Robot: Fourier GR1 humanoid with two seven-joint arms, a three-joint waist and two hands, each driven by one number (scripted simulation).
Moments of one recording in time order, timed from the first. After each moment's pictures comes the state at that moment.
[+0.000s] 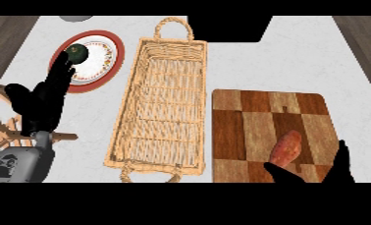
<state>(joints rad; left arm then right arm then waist) -0.18 0.36 -0.03 -1.46 0.15 0.21 0.14 0.35 -0.07 0.27 -1.95 0.98 -0.54 1.05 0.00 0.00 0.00</state>
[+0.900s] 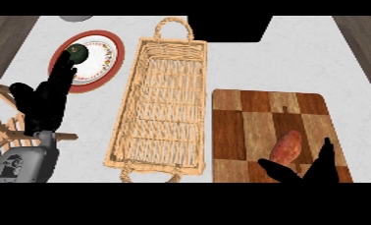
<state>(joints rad) -0.19 0.30 0.02 -1.48 0.07 0.18 0.16 0.28 0.00 0.20 -1.77 0.98 -0.51 1.02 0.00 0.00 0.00</state>
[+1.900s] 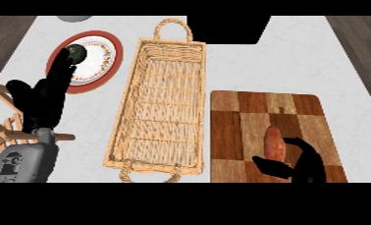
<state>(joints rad) -0.20 0.26 0.08 -1.47 0.04 0.13 0.16 0.20 -0.03 0.16 -1.61 0.83 -0.48 0.92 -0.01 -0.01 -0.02</state>
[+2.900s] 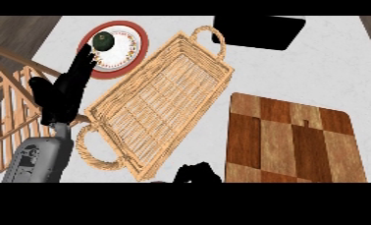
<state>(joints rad) -0.25 0.22 0.02 -1.46 0.03 0.07 0.15 0.11 -0.01 0.91 -1.54 0.84 -0.40 0.60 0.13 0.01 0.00</state>
